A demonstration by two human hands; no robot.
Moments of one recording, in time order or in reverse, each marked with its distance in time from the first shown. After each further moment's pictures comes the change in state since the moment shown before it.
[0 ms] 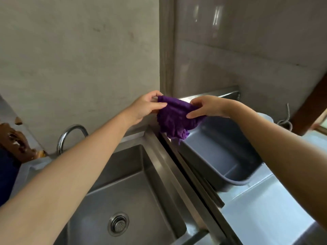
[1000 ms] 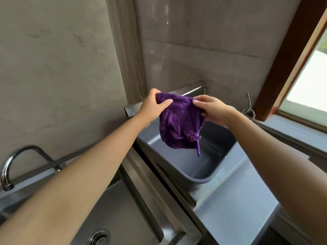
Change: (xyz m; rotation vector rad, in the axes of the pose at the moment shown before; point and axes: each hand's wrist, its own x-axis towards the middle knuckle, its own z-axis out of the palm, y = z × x) left_hand 0.078 0.010 0.139 0.142 0.170 0.108; right_hand -0.057 0.118 -0.036 0.822 0.383 0.095
